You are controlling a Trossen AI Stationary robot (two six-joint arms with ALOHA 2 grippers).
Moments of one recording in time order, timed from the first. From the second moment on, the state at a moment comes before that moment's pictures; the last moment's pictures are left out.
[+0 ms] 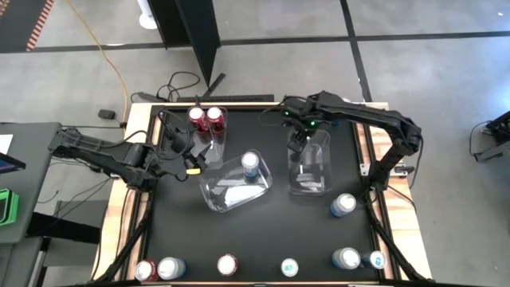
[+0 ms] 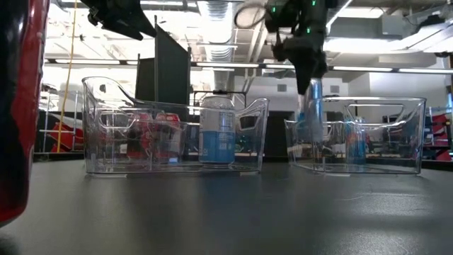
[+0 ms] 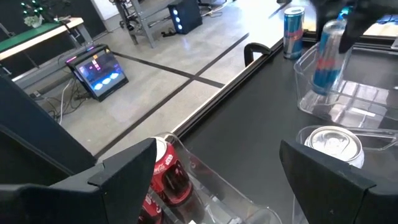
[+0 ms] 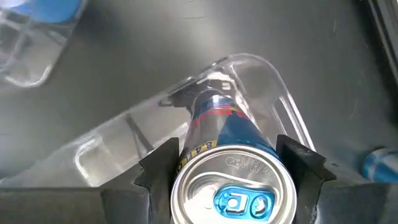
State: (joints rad) left arm -0.23 0.94 0.88 -0.53 -1.02 -0.29; right arm -0.39 1.66 1.51 -1.22 0.07 0.15
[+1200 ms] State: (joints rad) left arm -0.23 0.94 0.88 -0.53 -1.02 -0.29; right arm -0.42 1.75 1.43 -1.05 0.02 0.11
